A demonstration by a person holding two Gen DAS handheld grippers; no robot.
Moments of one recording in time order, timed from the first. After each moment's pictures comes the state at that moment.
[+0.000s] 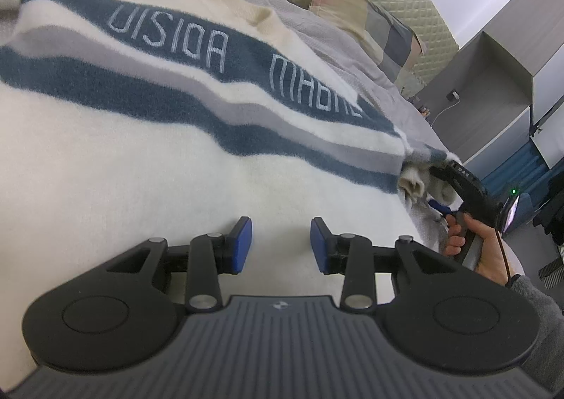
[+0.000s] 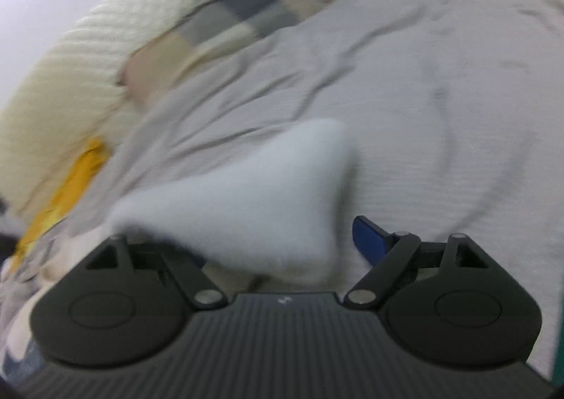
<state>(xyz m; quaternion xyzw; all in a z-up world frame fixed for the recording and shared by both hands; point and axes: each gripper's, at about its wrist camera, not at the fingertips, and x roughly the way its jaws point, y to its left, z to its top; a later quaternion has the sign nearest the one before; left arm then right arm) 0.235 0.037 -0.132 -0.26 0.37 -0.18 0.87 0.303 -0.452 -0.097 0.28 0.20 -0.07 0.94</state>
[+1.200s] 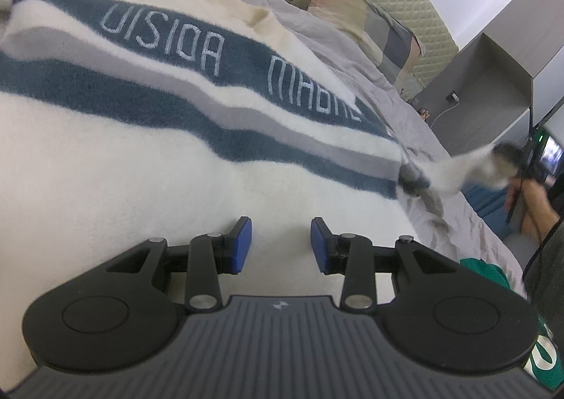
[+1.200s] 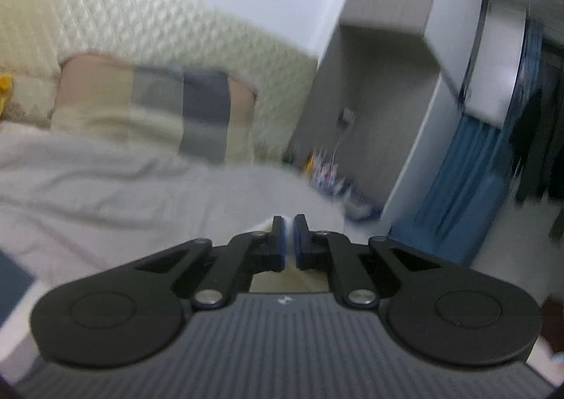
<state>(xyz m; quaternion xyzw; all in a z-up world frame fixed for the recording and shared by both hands) 0.248 0.037 -0.134 -0.27 0.37 -0.18 0.87 0.323 -0.478 0.047 -0.12 0.12 -0.29 0.94</state>
